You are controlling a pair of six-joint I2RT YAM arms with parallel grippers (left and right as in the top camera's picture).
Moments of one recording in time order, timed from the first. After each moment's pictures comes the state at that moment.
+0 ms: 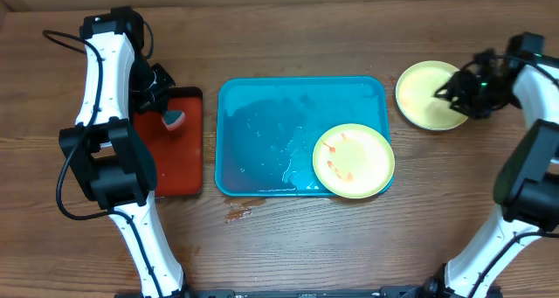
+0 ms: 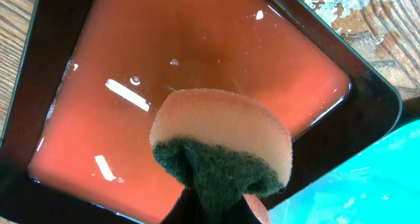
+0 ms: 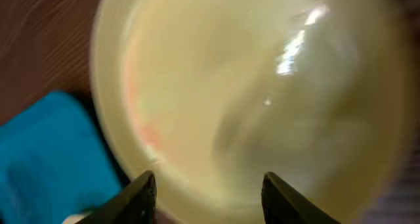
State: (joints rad) left arm 0.16 2.30 2.12 -1.48 0.03 -0.55; right arm -0.34 2.11 1.63 -0.93 -0.49 0.08
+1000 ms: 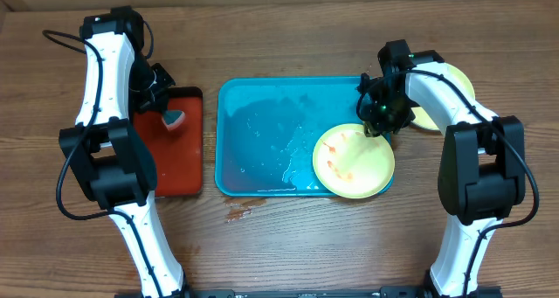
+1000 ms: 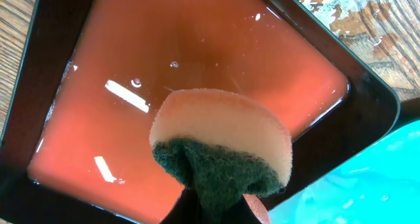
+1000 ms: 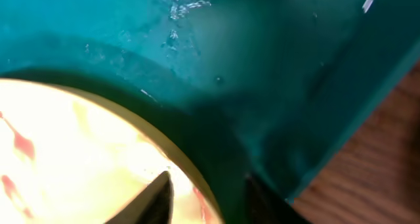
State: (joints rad) left arm 0.16 2.30 2.12 -1.47 0.03 -0.55; right arm 0.15 2.11 1.56 -1.07 -0.14 -0.24
